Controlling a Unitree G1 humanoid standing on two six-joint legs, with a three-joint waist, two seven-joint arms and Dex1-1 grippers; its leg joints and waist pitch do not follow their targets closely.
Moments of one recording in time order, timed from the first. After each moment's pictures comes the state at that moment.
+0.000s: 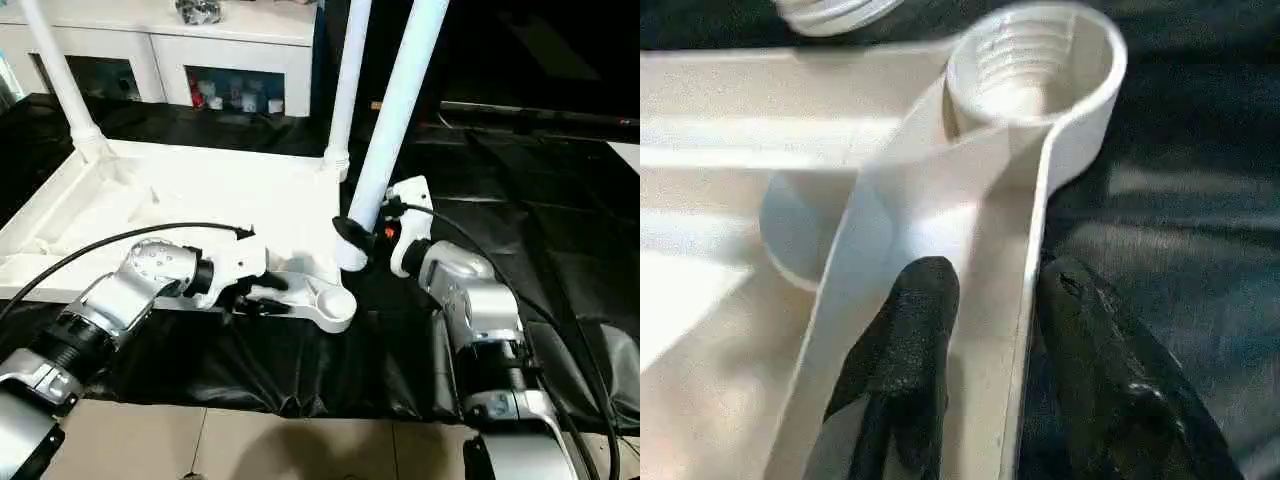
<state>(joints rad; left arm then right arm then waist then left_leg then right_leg) -0.71 0.41 -0.49 0.60 0.01 0.04 -1.08 -0.55 -0.29 -0.04 0.40 0.30 0.41 0.70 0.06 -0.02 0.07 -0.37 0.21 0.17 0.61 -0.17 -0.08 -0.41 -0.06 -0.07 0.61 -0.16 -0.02</state>
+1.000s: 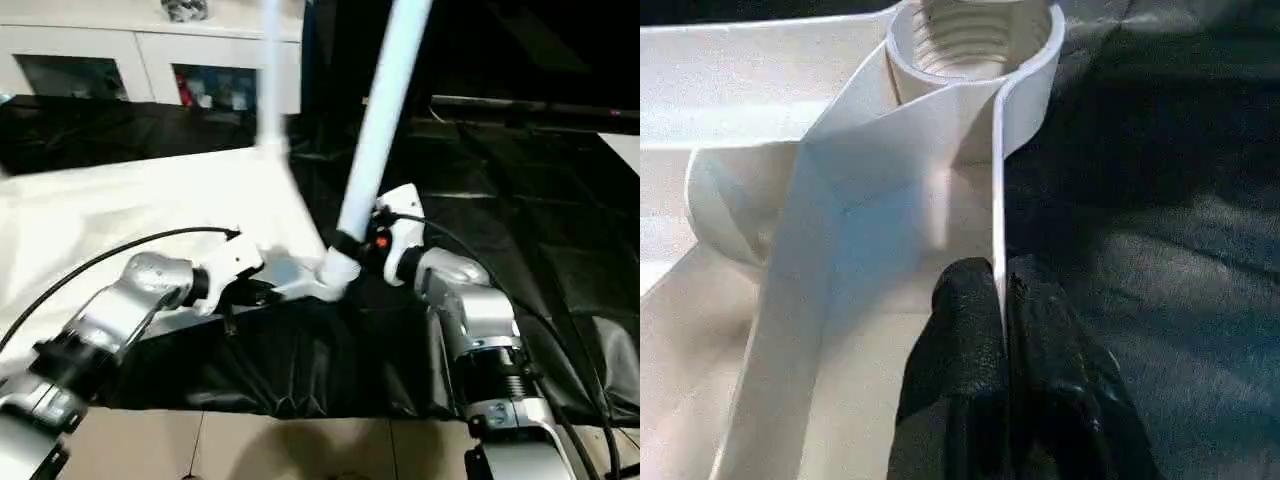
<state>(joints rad) -0.58 0.38 -0.38 0.39 0.03 0.33 -0.92 -0.54 -0.30 0.01 0.37 0.30 0.43 0.75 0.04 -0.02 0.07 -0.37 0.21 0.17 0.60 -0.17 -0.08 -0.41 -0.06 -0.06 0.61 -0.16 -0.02</state>
